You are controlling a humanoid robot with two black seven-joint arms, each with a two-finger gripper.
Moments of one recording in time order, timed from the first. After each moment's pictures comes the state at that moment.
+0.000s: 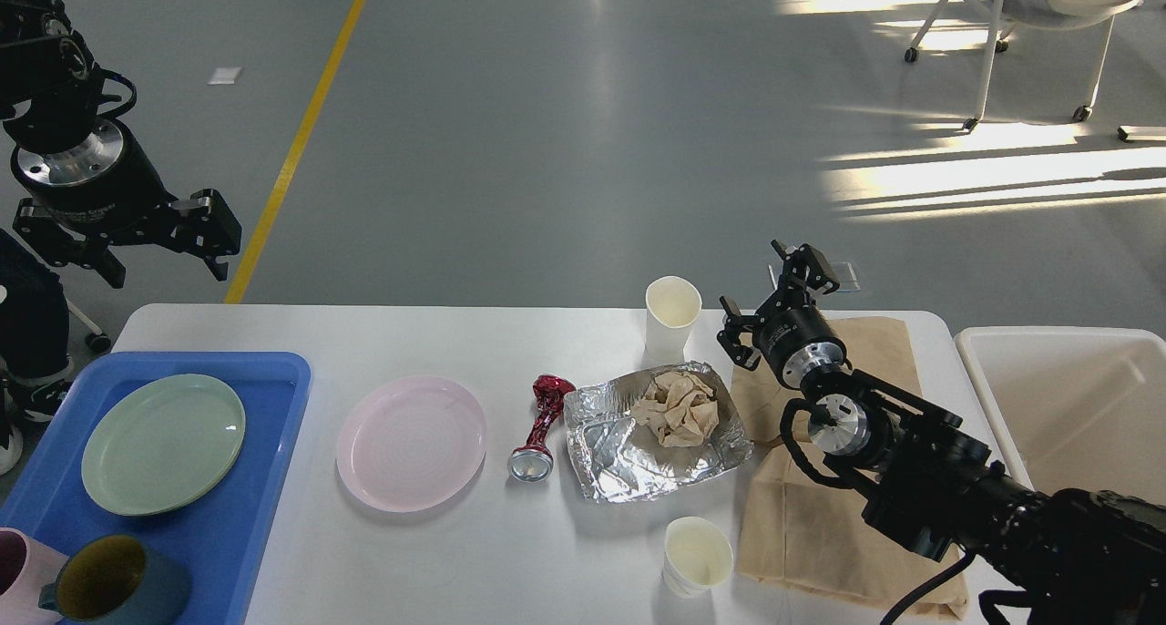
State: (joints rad) left arm -1.94 0.44 1.32 -0.85 0.09 -0.92 0.15; right arm 0.74 -0.07 0.38 0.51 0.26 0.13 0.40
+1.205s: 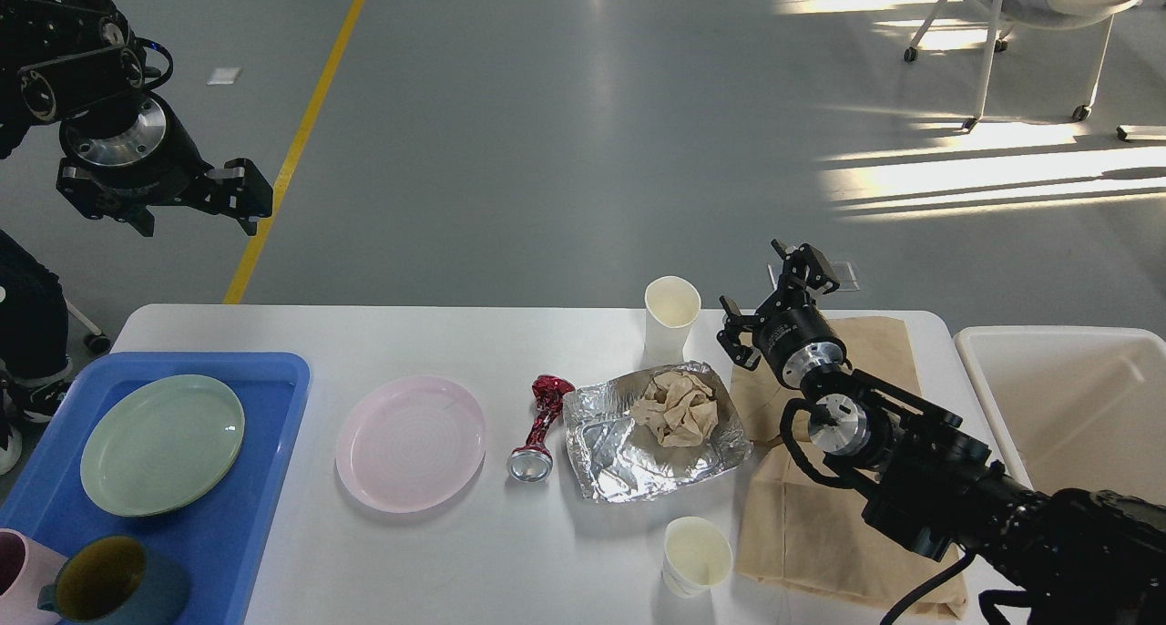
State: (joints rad) left arm -1.92 0.36 1.31 -0.82 0.09 -0.79 0.16; right arm 0.74 -0.07 0.38 0.51 0.26 0.13 0.40
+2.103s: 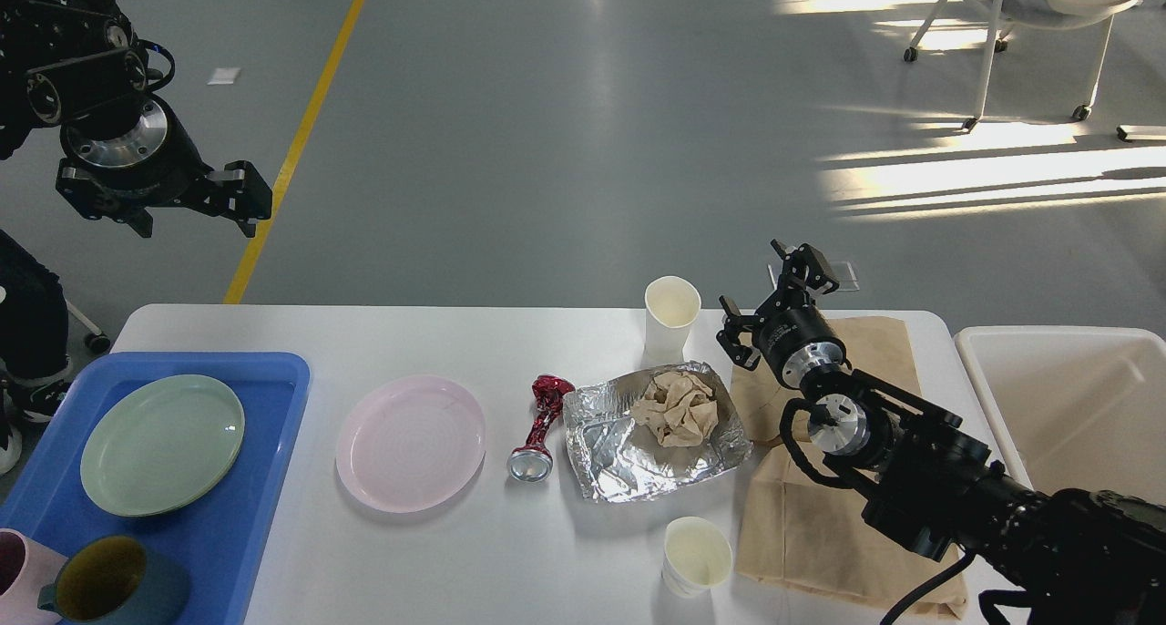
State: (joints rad) left arm -1.92 0.36 1.32 -0.82 0.09 -0.79 0.15; right arm 0.74 -0.07 0.38 0.51 0.26 0.13 0.40
